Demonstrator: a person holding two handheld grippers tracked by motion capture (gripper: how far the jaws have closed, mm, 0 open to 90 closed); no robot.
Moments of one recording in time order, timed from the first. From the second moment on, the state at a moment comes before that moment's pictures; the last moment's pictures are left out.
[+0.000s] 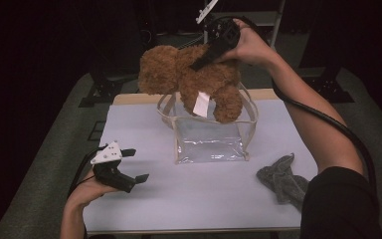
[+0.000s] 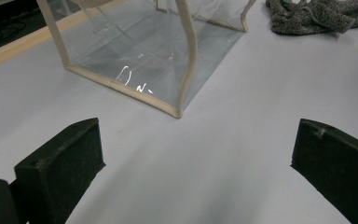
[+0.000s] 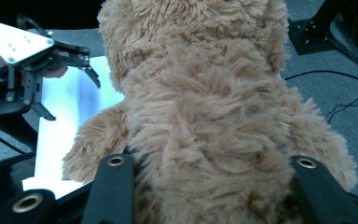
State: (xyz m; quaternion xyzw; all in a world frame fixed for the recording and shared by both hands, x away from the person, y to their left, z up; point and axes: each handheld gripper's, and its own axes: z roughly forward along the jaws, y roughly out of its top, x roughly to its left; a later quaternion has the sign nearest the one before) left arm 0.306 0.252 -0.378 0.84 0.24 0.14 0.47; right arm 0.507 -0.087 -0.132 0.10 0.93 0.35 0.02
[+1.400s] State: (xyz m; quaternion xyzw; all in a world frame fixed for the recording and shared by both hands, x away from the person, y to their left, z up) left arm 0.304 0.249 -0.378 0.85 0.22 0.13 0.46; right arm 0.519 -0.120 -0.190 0.13 0.93 0.34 0.02
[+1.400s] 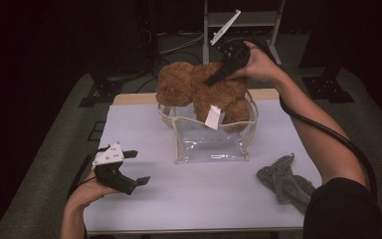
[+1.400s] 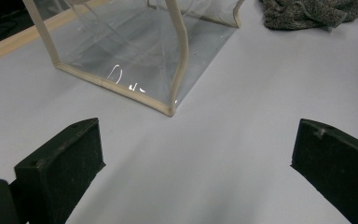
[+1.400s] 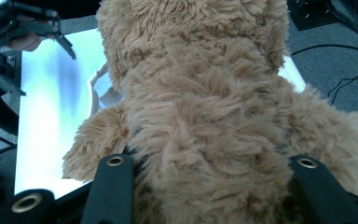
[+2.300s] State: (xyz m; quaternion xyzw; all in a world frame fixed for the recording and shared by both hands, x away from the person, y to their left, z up) left arm 0.303 0.251 -0.380 0.85 0.23 0.13 0.46; right arm 0.508 -0.129 -0.262 0.15 0.94 0.30 -0.03
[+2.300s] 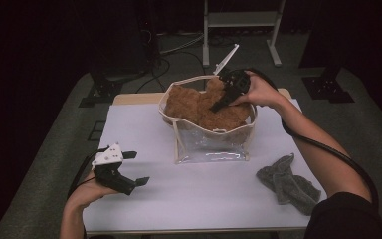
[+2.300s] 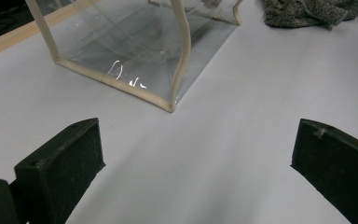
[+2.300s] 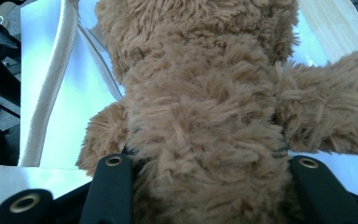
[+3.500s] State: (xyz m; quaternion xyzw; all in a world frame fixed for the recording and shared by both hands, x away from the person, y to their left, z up) left arm 0.300 0.252 -0.377 0.85 0.22 0.13 0.46; right arm 0.506 -0.073 -0.254 0.11 0.92 0.37 0.00
